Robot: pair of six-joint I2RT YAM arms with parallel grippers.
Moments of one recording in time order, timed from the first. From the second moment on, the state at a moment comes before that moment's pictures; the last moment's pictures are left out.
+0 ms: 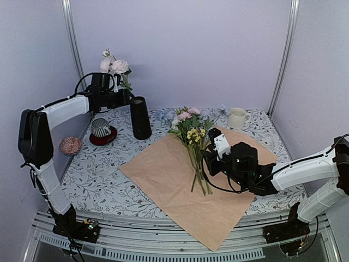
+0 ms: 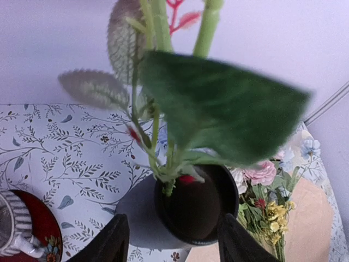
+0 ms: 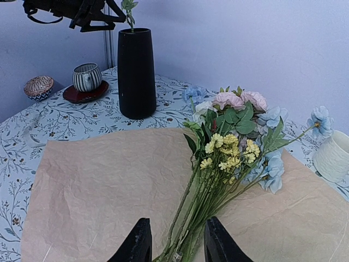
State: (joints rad) left arm -0.26 1.84 1.54 -0.19 0.15 -0.33; right arm 1.03 1.43 0.60 0.59 0.46 0.06
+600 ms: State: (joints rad) left arm -0.26 1.42 1.07 -0.04 0.24 -0.36; right arm 1.03 1.45 0.65 0.54 0.46 0.08
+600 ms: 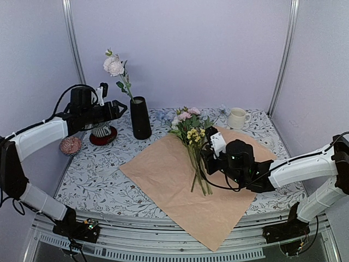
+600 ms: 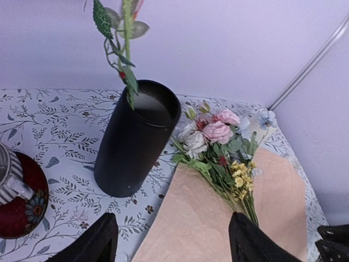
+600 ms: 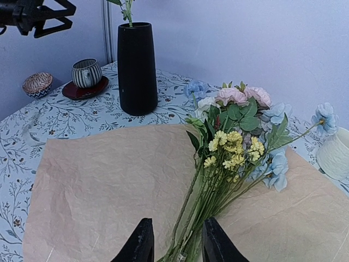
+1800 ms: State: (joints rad) left arm -0.57 1.16 0.45 0.65 0.16 -0.30; right arm 0.98 1.90 1.29 -0.37 0.26 0.58
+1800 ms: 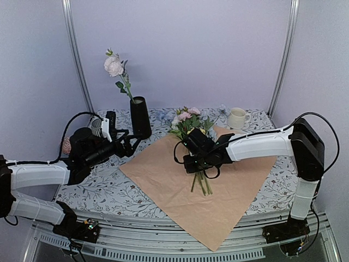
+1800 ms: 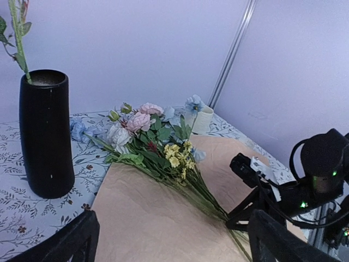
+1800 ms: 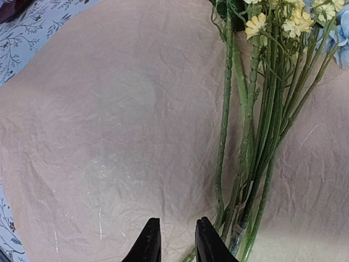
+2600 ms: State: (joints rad) left arm -0.57 1.15 0.43 0.72 0.09 -0.32; right arm 0.93 2.05 1.42 -0.47 0.25 0.57
